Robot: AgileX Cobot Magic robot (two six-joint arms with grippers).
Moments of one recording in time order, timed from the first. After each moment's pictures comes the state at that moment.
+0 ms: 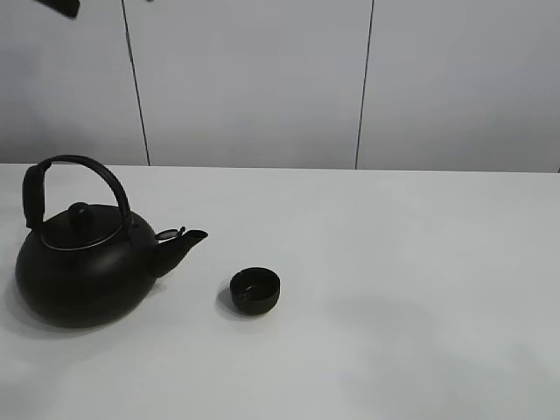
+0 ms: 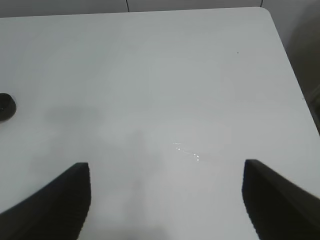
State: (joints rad) left arm -0.26 1.69 -1.59 -0.25 0.72 0.11; right arm -0.08 -0.02 -0.47 0.02 1.09 -0.06
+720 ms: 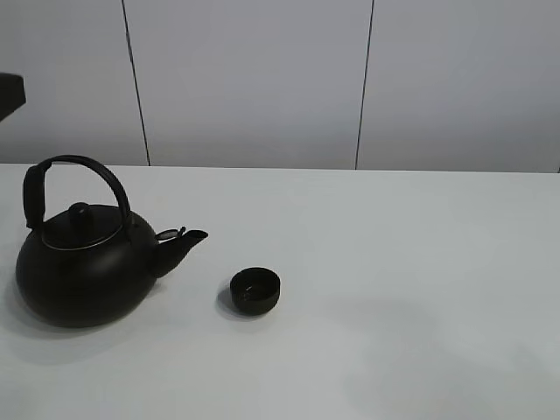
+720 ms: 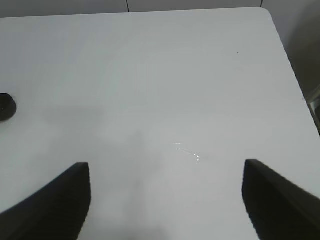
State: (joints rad) left arm -0.28 1.29 -0.23 -0.04 -0.93 0.11; right arm -0.08 -0.02 -0.47 0.02 1.09 -0.06
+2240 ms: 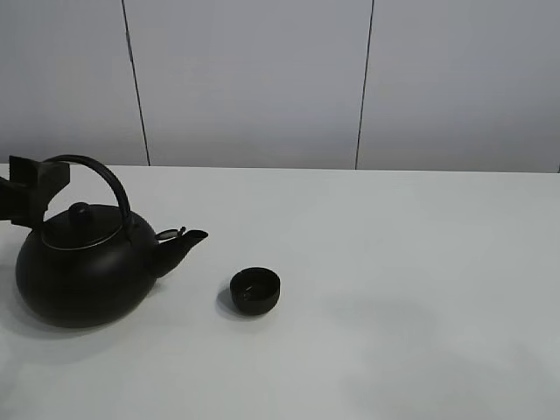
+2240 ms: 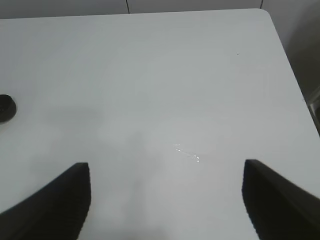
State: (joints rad) left arm -0.19 1.76 -0.34 0.02 -1.13 0.09; right arm -0.08 -0.02 -0.47 0.02 1.08 -0.06
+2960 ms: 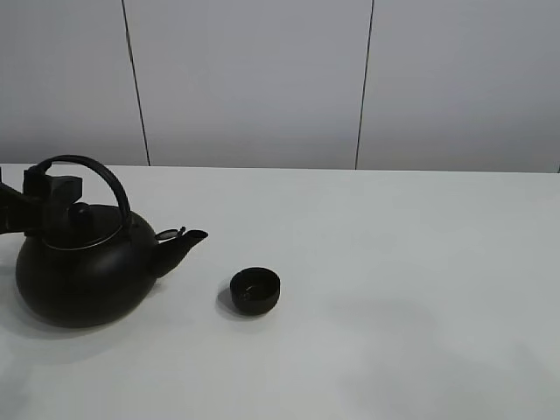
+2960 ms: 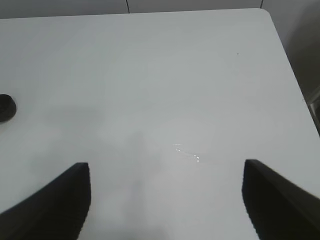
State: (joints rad) left arm -0.18 1.84 -0.37 0.06 -1.14 0.06; right arm -0.08 -0.02 -0.47 0.02 1.08 -0.06
